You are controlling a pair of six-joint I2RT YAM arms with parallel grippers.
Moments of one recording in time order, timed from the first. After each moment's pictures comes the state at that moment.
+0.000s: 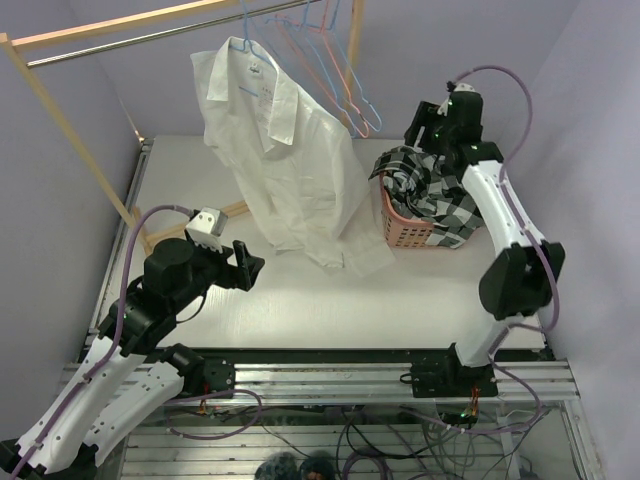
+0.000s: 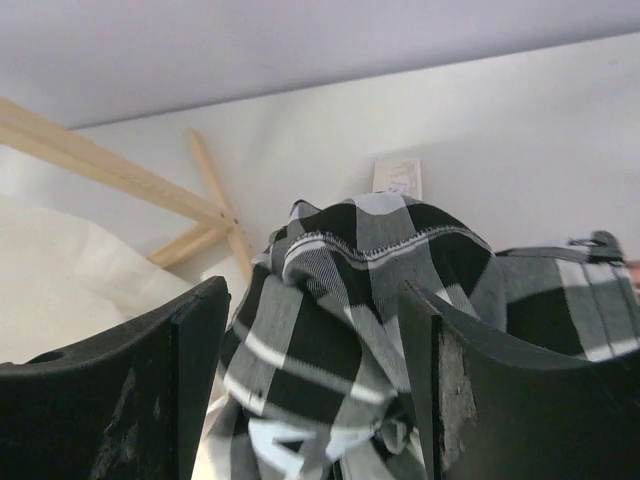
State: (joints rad) left arm -0.57 0.58 0.81 -0.56 -0.01 -0.31; right arm 0.13 1.70 1.67 -0.39 0.01 0.29
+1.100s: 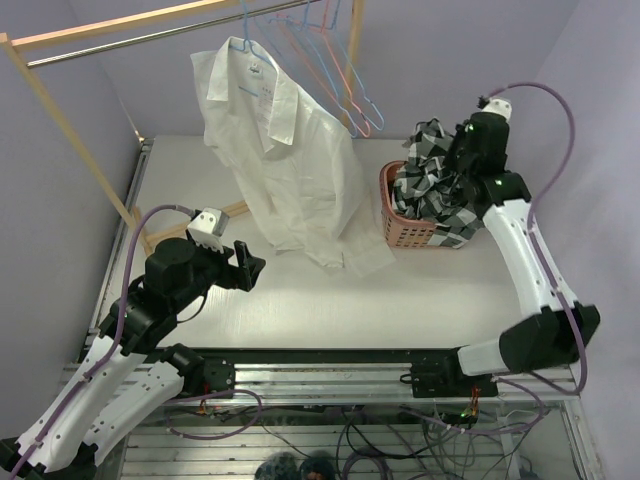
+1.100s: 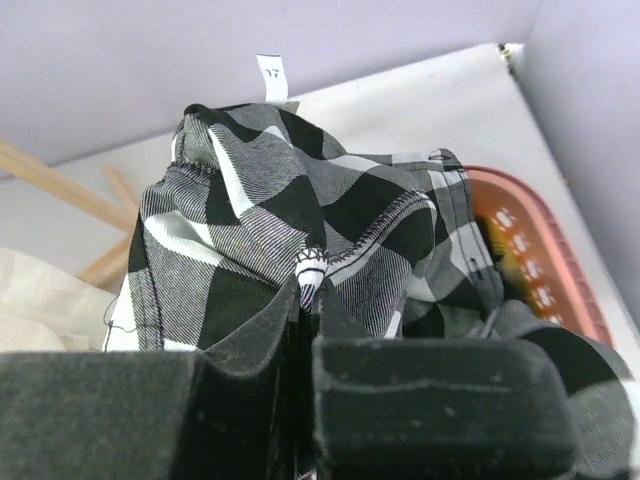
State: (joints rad) left arm -0.58 0.59 0.81 -0.57 -0.02 -0.31; right arm 0.16 1.46 1.48 -0.43 0.29 0.26
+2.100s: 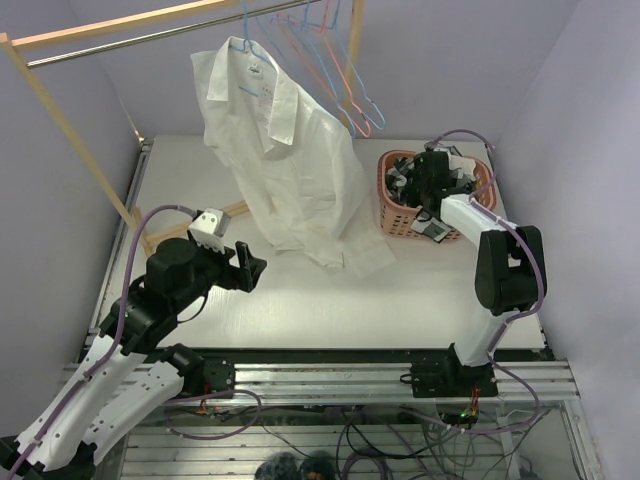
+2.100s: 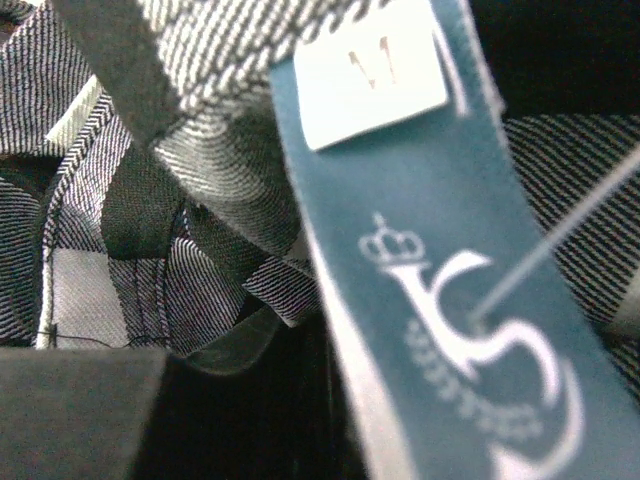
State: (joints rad) left arm -0.59 0.59 0.81 -0.57 -0.02 -0.31; right arm 0.16 1.81 1.22 -0.16 0.18 0.28
